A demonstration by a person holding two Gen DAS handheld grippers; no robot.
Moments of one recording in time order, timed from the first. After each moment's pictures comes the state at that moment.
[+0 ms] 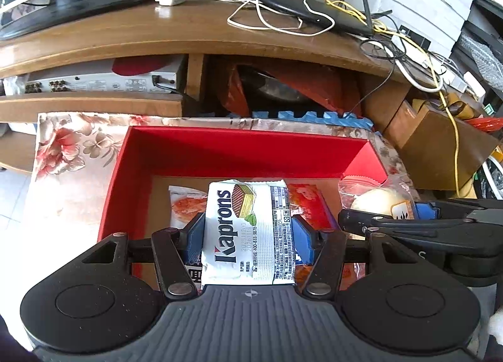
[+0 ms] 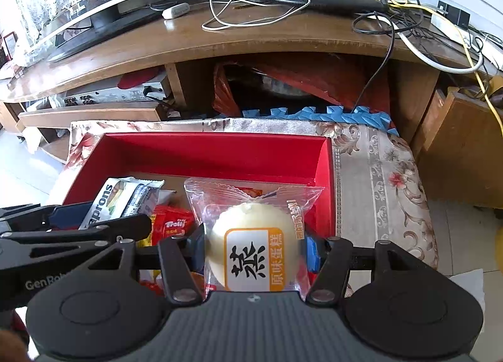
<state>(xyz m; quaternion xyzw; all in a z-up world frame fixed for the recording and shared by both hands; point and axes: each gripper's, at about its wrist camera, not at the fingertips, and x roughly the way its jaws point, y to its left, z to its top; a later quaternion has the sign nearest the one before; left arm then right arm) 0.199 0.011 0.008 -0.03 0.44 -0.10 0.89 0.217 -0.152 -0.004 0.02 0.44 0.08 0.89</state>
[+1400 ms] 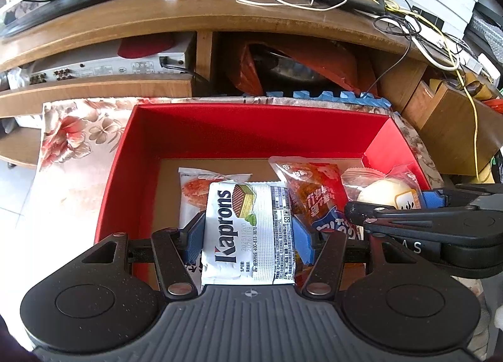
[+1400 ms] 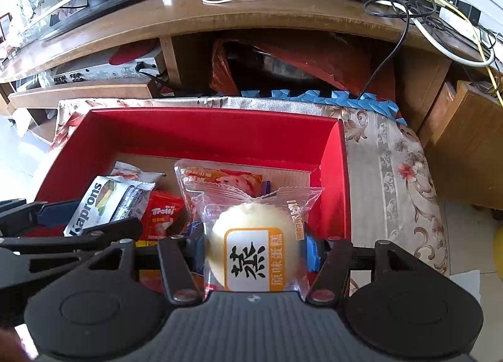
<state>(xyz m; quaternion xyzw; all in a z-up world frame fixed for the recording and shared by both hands) 0.203 0.009 -0.009 -0.01 0.46 -0.08 0.89 0.230 -0.143 -0.027 -0.01 0.46 0.07 0.88</state>
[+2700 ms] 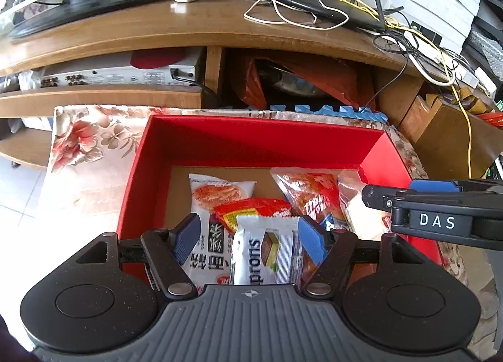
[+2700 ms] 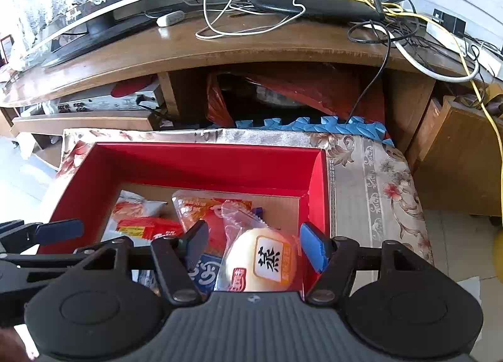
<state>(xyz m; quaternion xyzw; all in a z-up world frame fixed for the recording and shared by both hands) 0.188 0.018 0.007 -0.02 0.44 -0.08 0.89 0.220 -0.155 -0.001 0.01 0.42 0.07 0.90</state>
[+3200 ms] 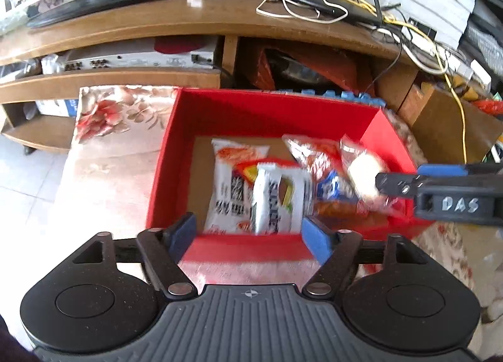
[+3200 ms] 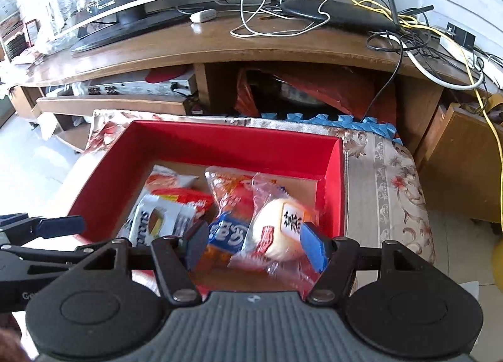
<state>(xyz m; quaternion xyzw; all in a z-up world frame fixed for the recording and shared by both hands) 0.137 0.037 0.012 -0.02 0.44 -0.07 0.89 0.173 -0.147 0.012 -0.01 0.42 0.11 0.90</state>
